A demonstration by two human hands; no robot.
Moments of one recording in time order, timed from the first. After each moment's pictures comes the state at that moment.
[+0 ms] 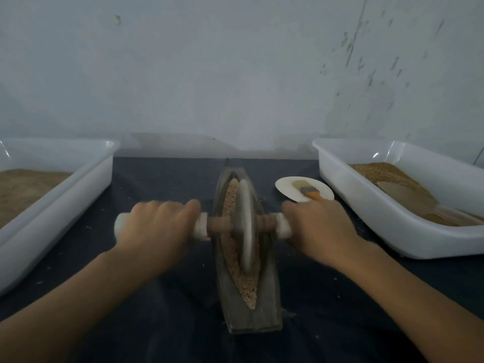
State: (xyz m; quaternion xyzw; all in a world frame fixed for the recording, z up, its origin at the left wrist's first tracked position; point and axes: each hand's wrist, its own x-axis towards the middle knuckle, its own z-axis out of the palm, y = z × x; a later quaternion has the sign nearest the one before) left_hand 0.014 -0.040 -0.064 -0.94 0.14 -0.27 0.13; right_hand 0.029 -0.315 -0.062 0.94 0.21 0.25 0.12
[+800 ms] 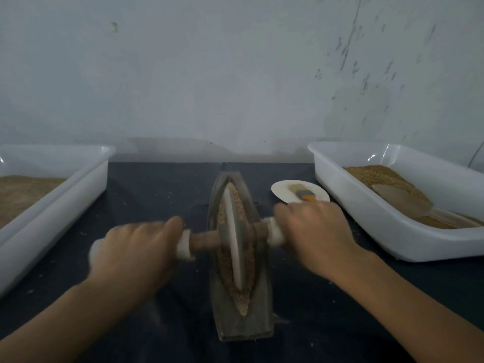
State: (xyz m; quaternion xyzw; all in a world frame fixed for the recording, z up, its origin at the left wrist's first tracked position) left_hand -0.008 -0.027 -0.073 -0.94 0.17 -0.29 0.08; right_hand 0.011 -0.308 -0.053 0.91 0.23 0.32 0.15
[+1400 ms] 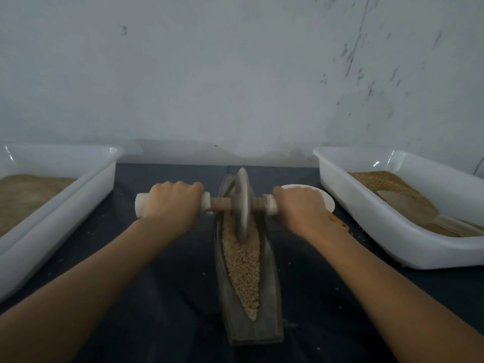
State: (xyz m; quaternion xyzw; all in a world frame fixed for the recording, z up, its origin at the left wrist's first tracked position) left_hand 0.079 -0.051 -0.052 -0.97 0.07 -0.23 0.10; right_hand 0.095 -0.299 -0.063 0.96 0.14 0.24 0.09
